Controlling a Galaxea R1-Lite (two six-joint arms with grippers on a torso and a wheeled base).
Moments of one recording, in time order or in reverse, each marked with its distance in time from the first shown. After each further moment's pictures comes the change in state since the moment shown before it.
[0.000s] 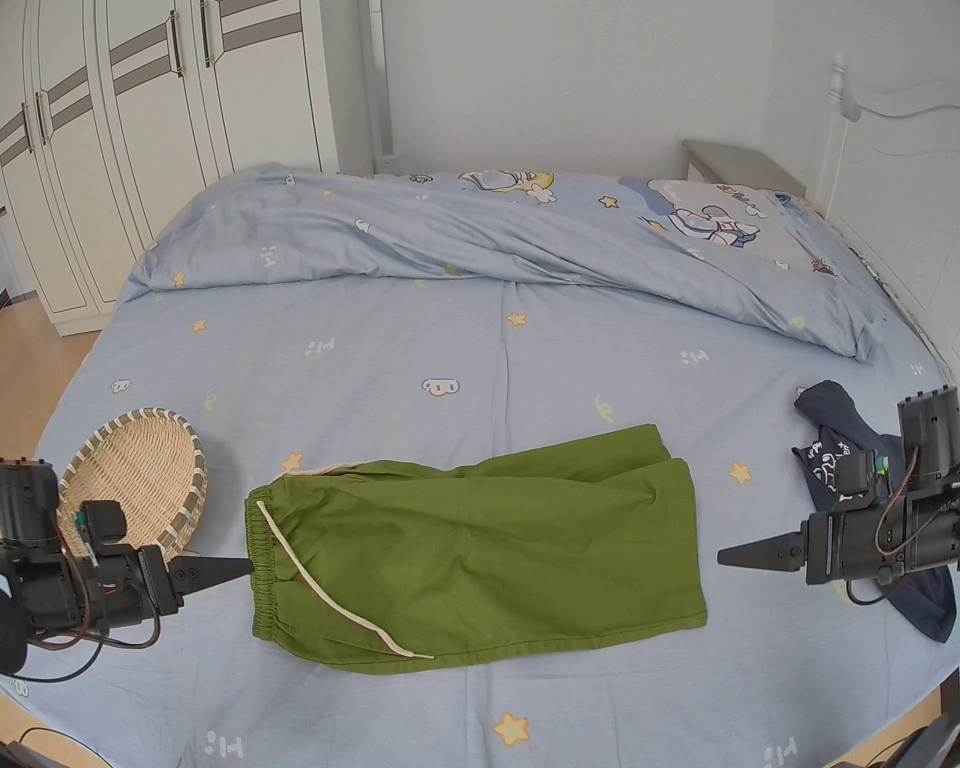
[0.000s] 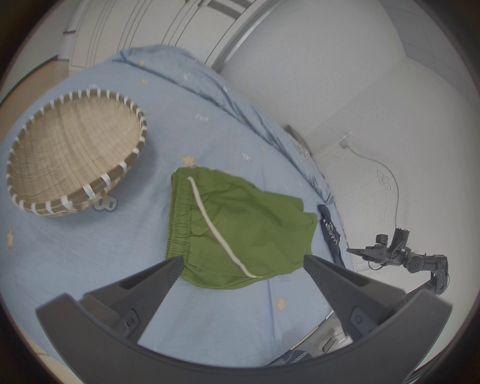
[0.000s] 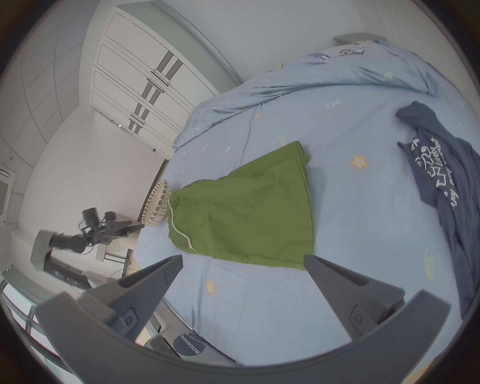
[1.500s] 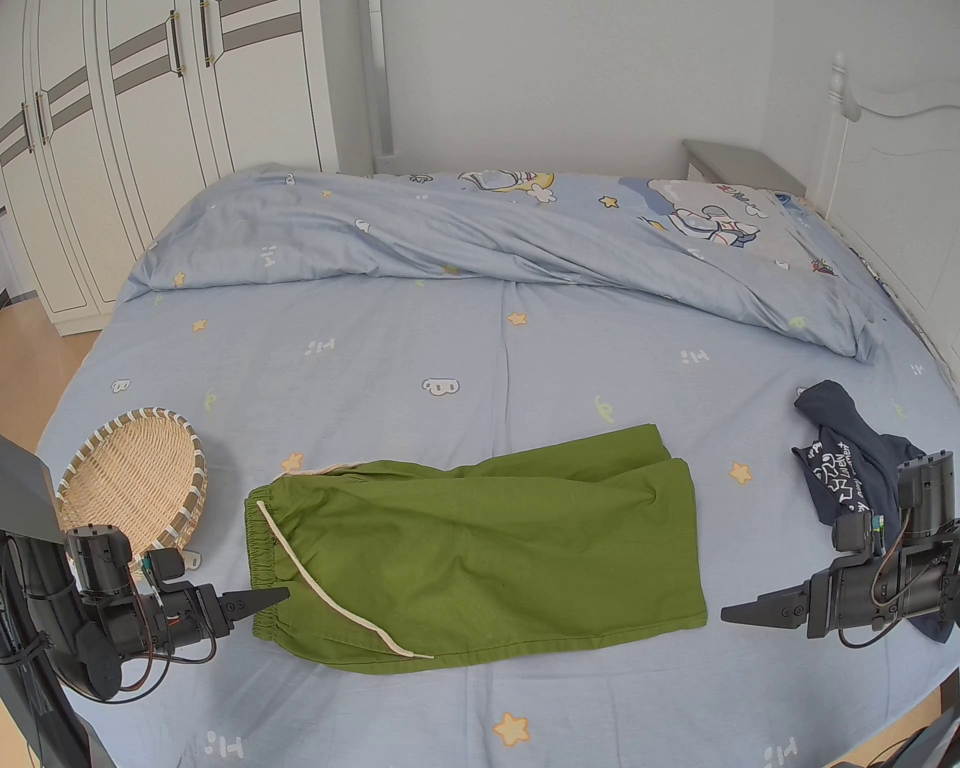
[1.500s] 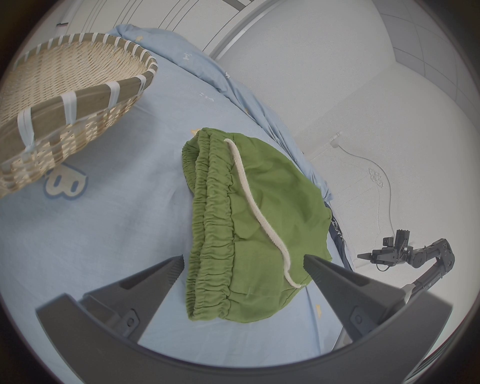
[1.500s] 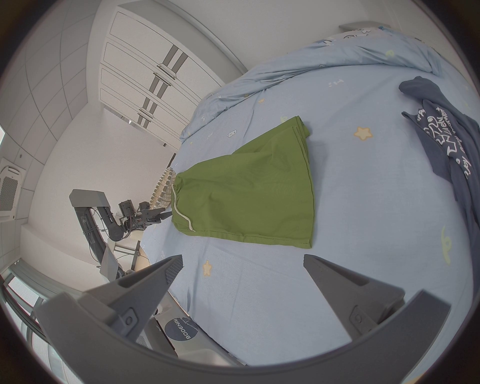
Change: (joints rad) left arm 0.105 0.779 0.264 -1.074 -0.197 0.043; right arm -0.092 0.044 0.249 -0.235 0.163 -0.086
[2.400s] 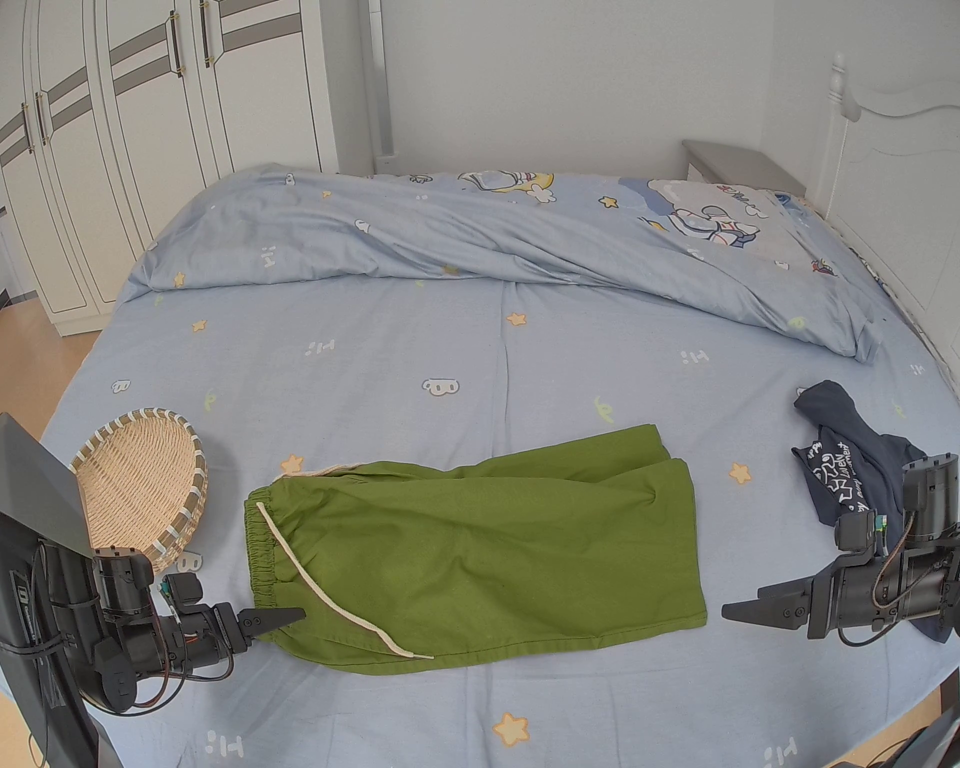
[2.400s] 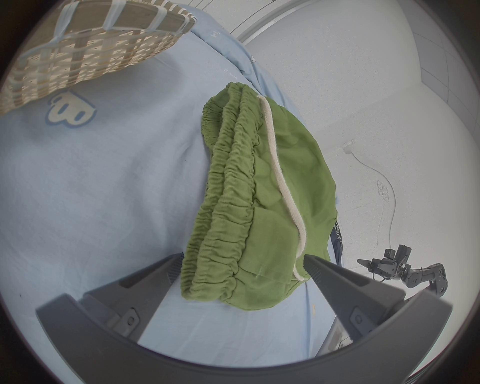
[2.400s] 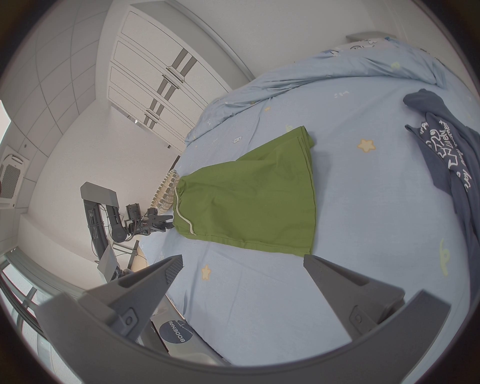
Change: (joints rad) left arm -0.041 0.133 0.058 -0.087 0.049 -0.114; right arm 0.002 -0.006 0.031 -0.075 0.000 -0.019
